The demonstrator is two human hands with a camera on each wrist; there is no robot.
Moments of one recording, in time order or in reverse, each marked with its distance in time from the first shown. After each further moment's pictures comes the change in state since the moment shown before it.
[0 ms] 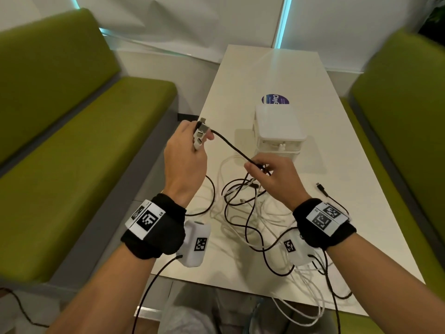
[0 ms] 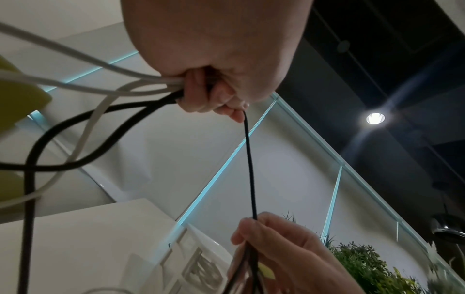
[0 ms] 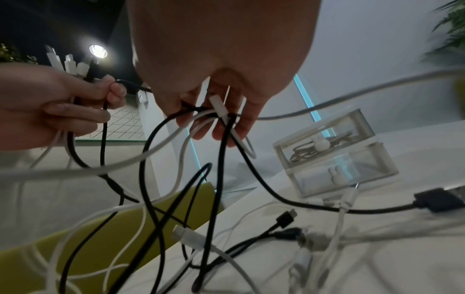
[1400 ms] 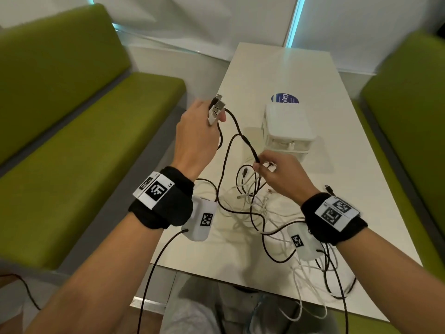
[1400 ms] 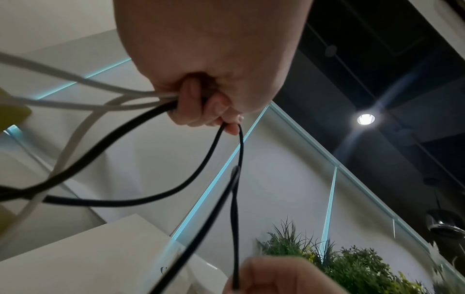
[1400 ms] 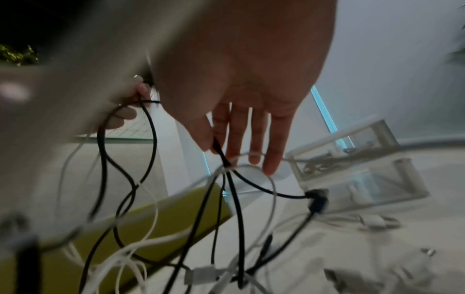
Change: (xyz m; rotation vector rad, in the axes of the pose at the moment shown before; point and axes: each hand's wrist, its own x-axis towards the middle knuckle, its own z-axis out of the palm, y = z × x) left_hand 0.030 0.010 -0.004 0.079 -0.079 -0.007; right_hand 0.008 -0.006 -0.001 -0.229 -0.125 0.101
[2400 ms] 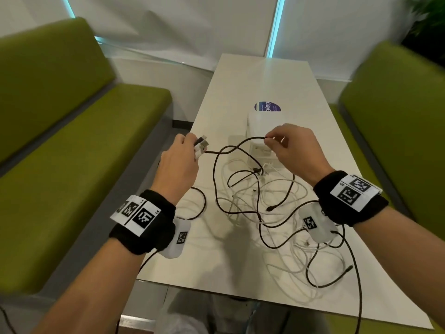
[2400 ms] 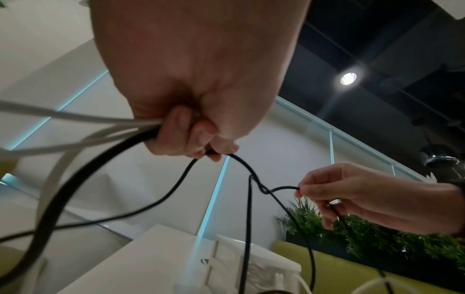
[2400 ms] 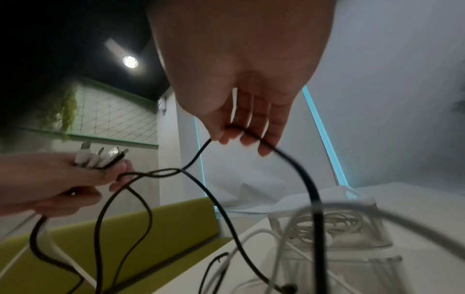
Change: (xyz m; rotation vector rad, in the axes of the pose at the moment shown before) left_hand -0.016 -0.028 0.007 0.431 -0.239 0.039; right_hand 0.023 -0.006 -0.072 -0.201 0.220 -0.040
